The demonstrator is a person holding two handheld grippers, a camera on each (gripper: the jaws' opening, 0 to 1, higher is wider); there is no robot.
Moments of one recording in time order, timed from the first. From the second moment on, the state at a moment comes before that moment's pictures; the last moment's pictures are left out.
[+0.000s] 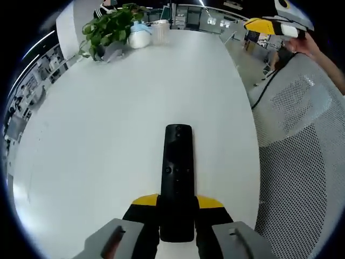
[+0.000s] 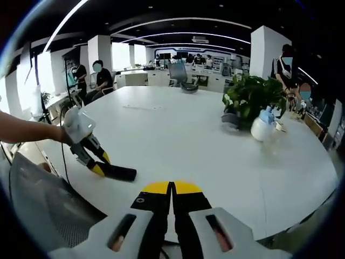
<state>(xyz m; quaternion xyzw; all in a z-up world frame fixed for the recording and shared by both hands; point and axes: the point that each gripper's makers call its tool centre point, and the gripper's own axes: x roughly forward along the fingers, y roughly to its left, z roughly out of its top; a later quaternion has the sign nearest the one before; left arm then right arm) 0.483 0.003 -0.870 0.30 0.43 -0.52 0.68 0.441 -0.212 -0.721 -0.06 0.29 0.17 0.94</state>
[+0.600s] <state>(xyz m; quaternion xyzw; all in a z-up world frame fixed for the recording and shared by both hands) 0.522 0.006 -0.859 0.34 0.42 -0.51 0.67 0.440 -0.213 -0.721 -0.06 0.29 0.16 0.94</state>
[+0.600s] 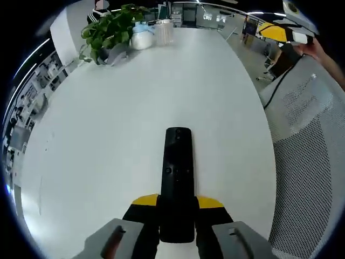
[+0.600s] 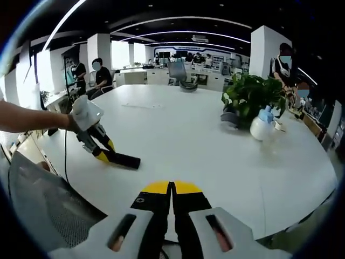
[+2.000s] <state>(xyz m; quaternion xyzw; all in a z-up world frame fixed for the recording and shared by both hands) 0.622 0.005 -0.857 0.44 0.37 -0.48 0.66 0.438 -0.211 -0.730 -0.08 0.32 0.17 0.93</state>
